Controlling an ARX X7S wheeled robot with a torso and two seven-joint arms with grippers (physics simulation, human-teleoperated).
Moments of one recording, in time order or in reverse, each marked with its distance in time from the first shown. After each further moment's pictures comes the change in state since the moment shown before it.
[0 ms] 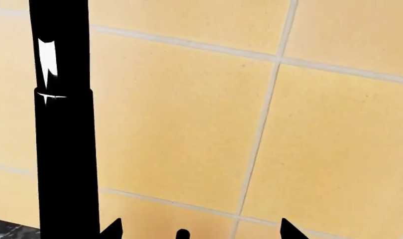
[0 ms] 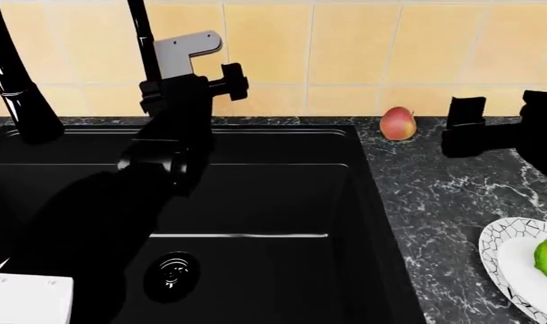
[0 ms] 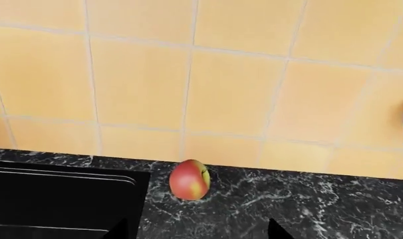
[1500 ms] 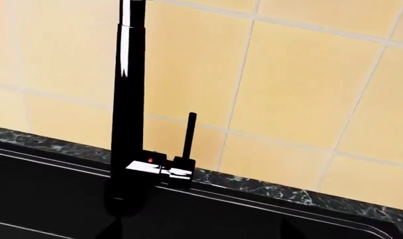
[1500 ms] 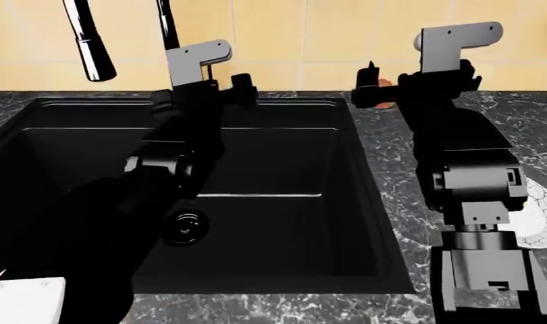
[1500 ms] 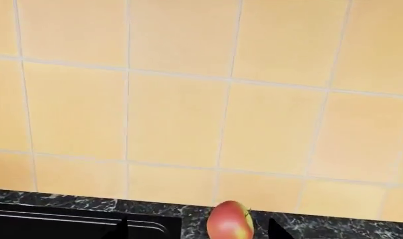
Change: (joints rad) left arm 0.019 0.000 -0.178 0.055 0.141 -0.101 -0.043; right arm 0.028 -0.608 -0.113 0.754 -1.508 -0.827 -0.956
